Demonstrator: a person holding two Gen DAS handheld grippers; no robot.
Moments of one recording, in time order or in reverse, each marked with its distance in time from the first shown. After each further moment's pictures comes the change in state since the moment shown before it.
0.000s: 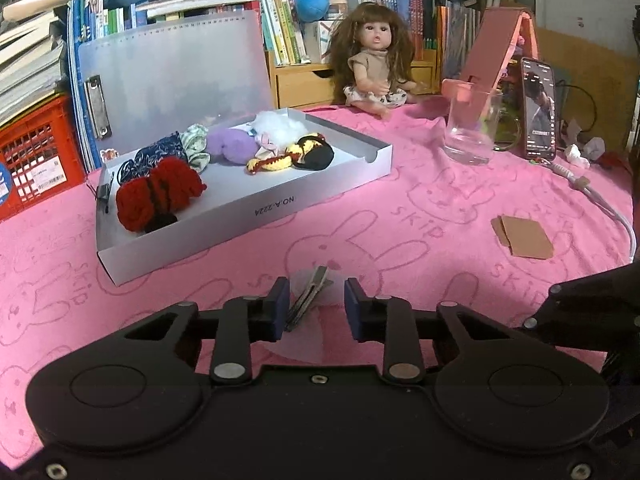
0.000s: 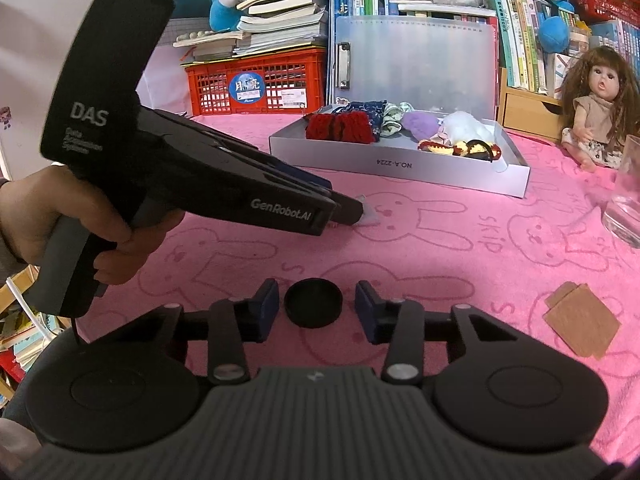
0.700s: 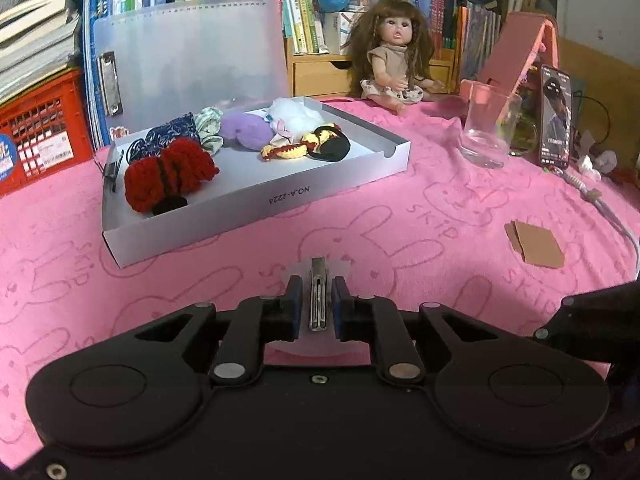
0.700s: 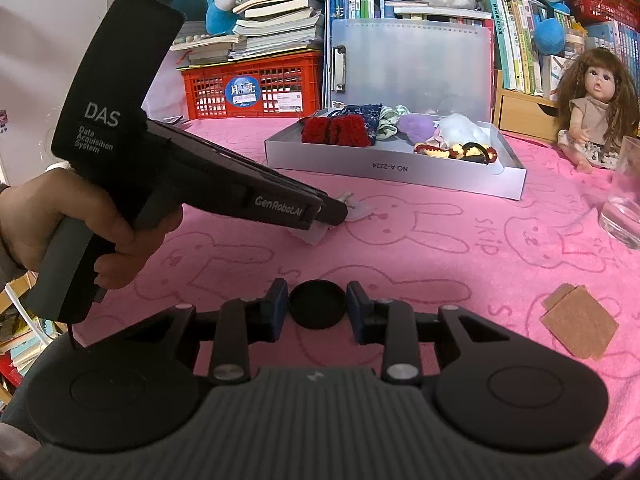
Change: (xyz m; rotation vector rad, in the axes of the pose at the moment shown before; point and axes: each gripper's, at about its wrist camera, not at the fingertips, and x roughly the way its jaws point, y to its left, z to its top) left arm 0.006 0.011 0.001 -0.075 0.028 0.005; right arm -0.001 0.000 0.001 0.005 -0.009 -0.013
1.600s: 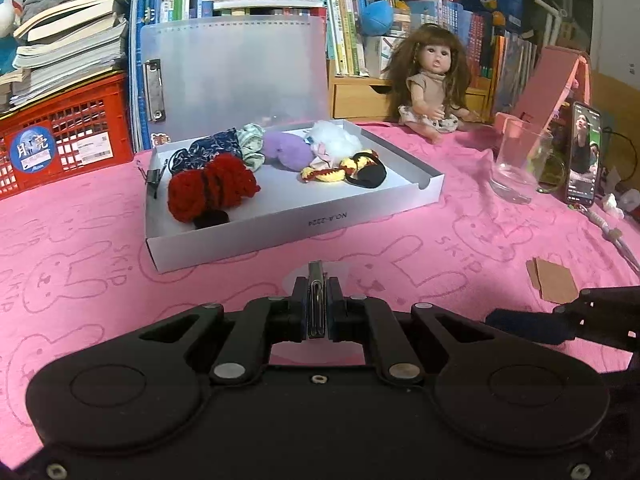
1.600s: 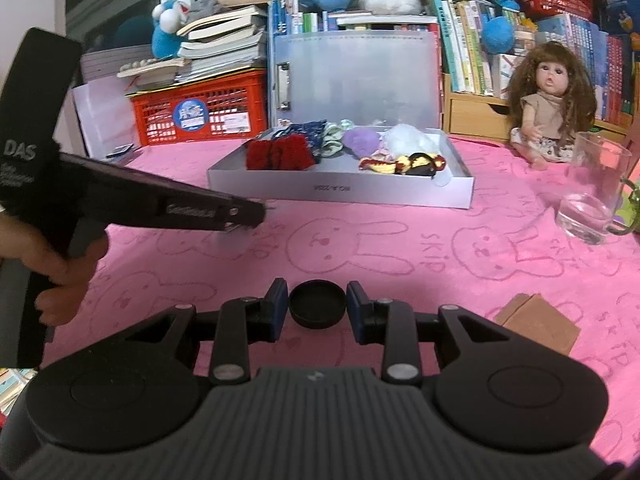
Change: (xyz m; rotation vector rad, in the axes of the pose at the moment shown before) left arm -0.017 0.009 0.007 -0.078 -0.053 0.092; right arm 0.001 -0.020 0.014 0.088 -0.038 -0.126
